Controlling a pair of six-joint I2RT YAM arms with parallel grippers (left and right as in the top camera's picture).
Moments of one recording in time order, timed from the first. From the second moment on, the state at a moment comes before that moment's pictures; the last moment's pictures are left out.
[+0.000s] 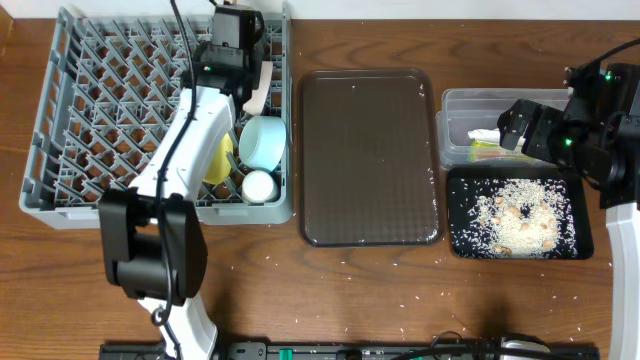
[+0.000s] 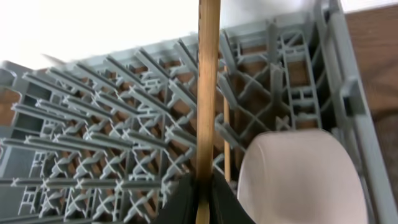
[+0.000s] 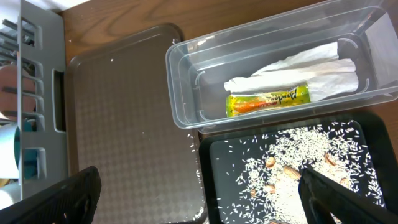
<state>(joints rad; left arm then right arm) -0.18 1.94 1.60 -0.44 -0.37 0.07 -0.12 1.32 1.49 -1.09 -0.19 0.23</state>
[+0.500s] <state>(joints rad) -0.17 2.02 1.60 -0.36 -0.40 0.06 -0.12 1.32 1.49 -1.09 -0.19 0.23</state>
